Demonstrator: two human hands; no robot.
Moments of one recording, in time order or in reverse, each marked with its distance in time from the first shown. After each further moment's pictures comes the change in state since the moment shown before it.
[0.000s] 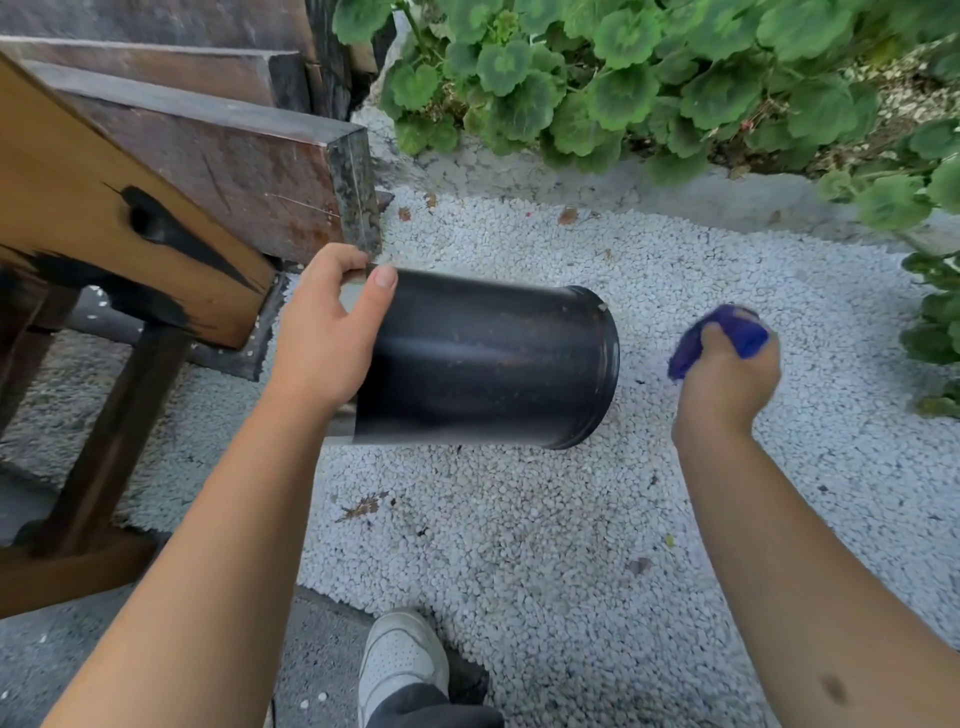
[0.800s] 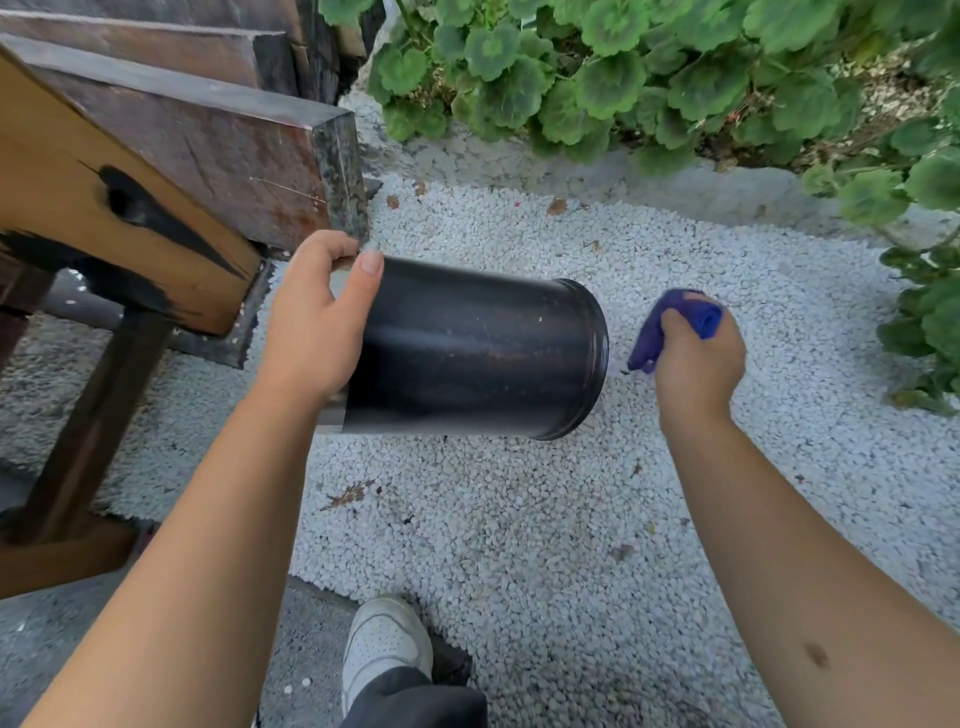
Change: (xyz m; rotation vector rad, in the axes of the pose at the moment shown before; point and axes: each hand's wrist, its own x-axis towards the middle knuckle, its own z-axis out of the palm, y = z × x) left_hand -0.007 0.008 0.003 -0.026 0.007 0.013; right_hand 0.004 0.003 -0.001 -0.198 -0.224 -0.068
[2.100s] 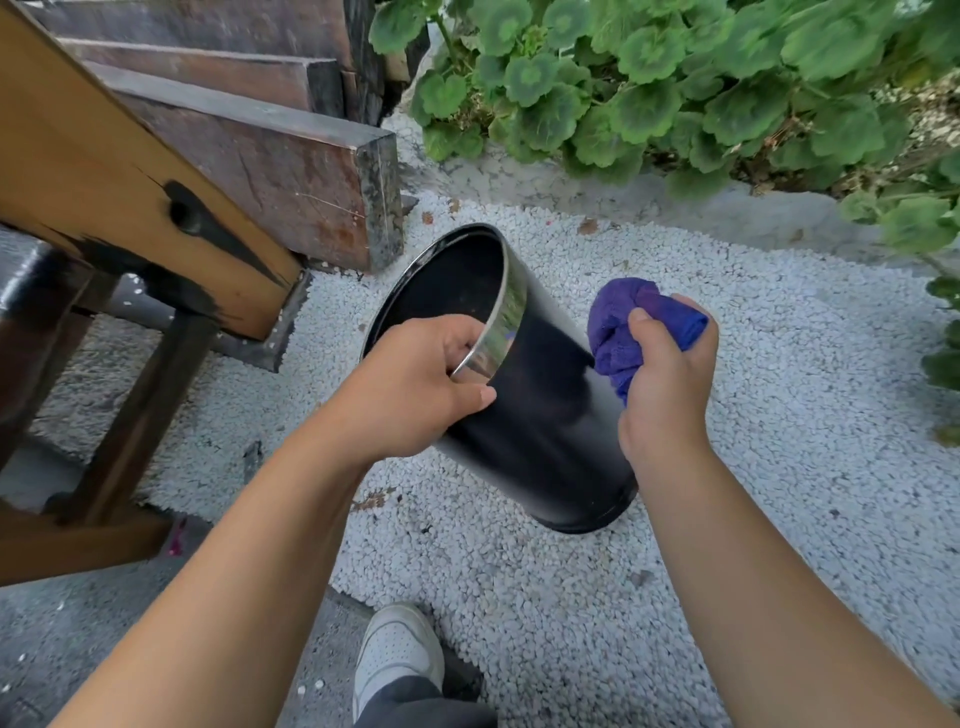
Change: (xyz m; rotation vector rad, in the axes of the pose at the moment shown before) left_hand -0.036 0.061 -0.005 -0.092 -0.567 -0.051; right_hand -0.047 -0.030 0.026 0.533 -0.227 0.061
